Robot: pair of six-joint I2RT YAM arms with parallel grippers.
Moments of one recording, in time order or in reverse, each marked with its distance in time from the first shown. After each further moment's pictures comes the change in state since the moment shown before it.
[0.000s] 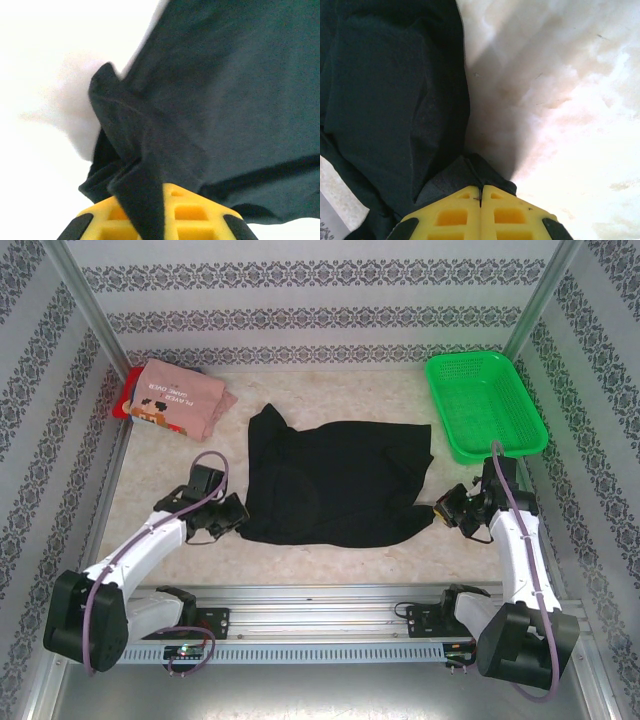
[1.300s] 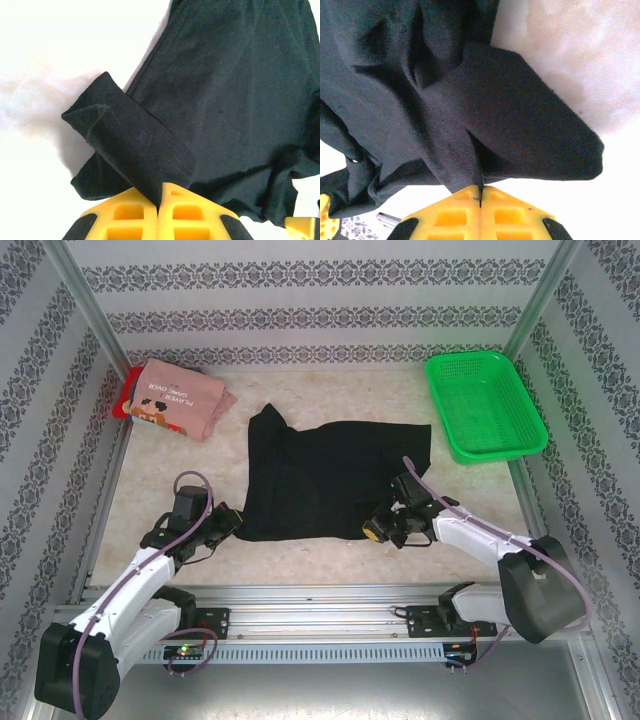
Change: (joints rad) left arm 0.035 -0.283 -0.262 0.181 -0.008 -0.100; right arm 0.647 0.240 -0.201 0.534 -0.023 0.475
